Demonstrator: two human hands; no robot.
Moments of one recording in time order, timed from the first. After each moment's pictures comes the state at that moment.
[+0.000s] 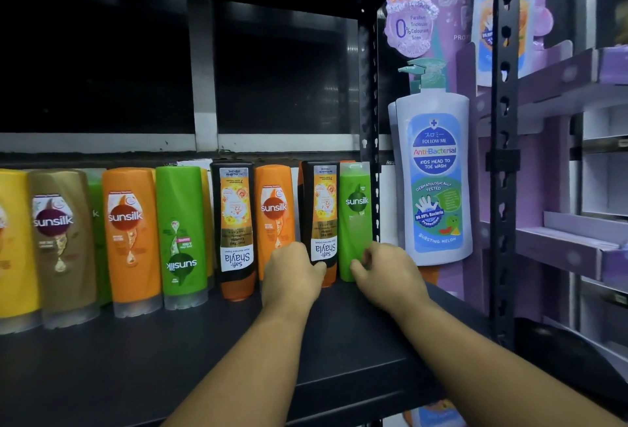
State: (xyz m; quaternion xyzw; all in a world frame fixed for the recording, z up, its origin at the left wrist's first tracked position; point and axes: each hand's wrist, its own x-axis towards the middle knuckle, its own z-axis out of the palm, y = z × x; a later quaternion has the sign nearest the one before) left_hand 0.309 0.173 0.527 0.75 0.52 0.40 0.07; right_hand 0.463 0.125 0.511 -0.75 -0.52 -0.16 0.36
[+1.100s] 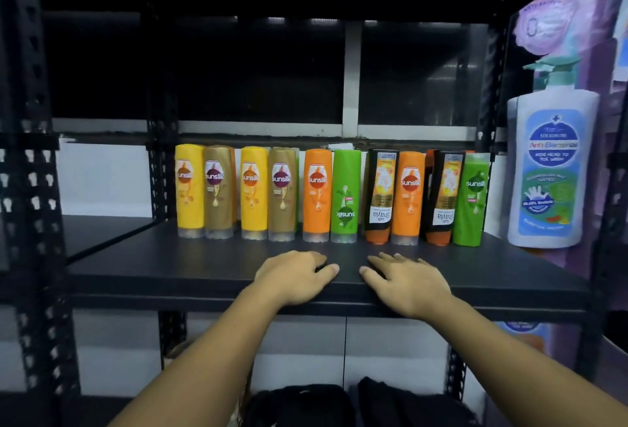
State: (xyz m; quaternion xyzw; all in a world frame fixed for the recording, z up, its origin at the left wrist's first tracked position) left_hand 0.019 0.077 0.513 0.83 0.54 0.15 0.01; right_hand 0.239 0.041 0.496 -0.70 -0.70 -0.07 0.12
